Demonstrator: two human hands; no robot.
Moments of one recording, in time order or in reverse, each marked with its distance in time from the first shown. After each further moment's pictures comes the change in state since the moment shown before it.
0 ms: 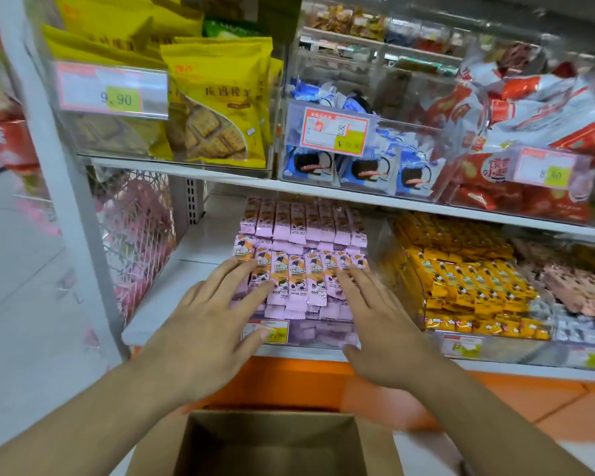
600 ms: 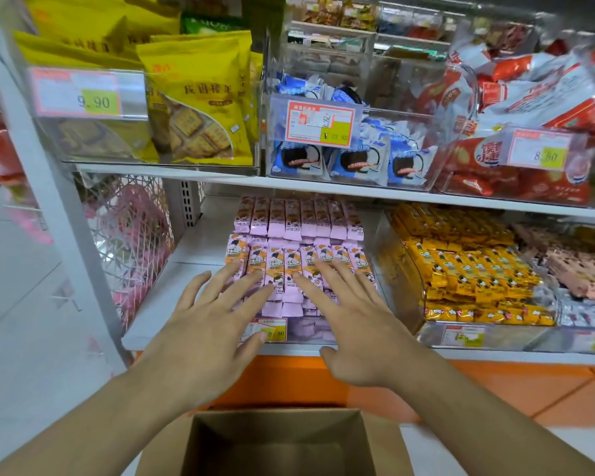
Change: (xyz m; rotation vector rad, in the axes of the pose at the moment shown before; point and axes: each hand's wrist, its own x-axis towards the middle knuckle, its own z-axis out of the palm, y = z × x) left_hand 0.003 0.005 0.006 0.206 -0.071 0.004; right_hand 0.006 -0.024 -0.004 -0.057 -0.004 -0.165
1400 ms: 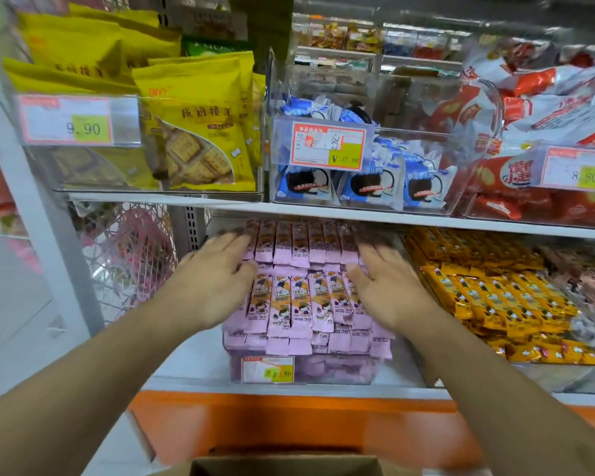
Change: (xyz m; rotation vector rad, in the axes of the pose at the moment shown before) left_hand 0.094 -0.035 -0.045 -0.401 -0.002 -0.271; right_hand 0.073 0.058 -0.032 0.265 0.131 0.393
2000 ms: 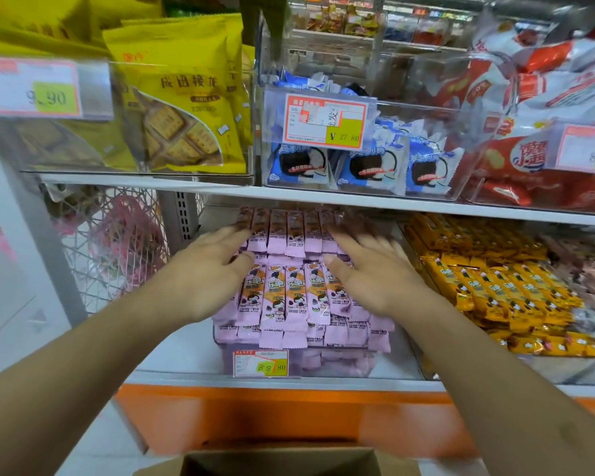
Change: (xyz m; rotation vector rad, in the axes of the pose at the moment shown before) left_hand 0.008 -0.005 0.009 -0.107 -0.061 -0.018; right_hand 0.022 0.002 0.011 -0.101 -0.037 -0.093
